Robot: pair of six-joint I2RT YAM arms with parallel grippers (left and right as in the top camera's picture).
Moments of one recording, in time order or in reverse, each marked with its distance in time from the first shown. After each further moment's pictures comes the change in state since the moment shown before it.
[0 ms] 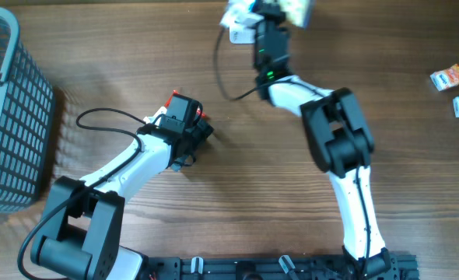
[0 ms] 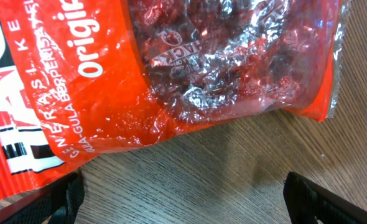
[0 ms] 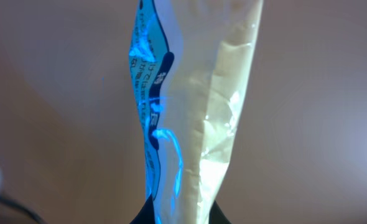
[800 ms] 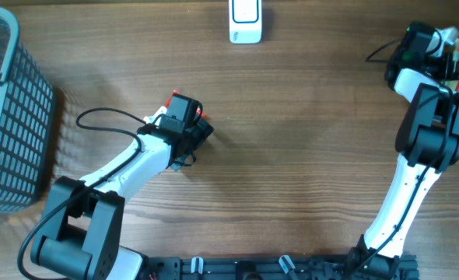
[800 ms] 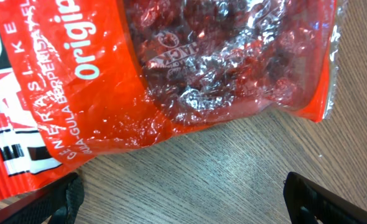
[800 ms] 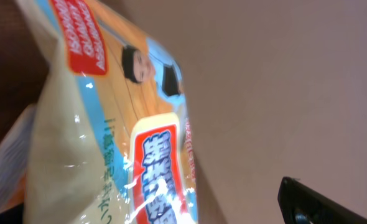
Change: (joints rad) left arm 0.000 0.000 0.000 0.005 0.000 0.000; right arm -0.664 0.001 0.010 -0.911 0.741 0.653
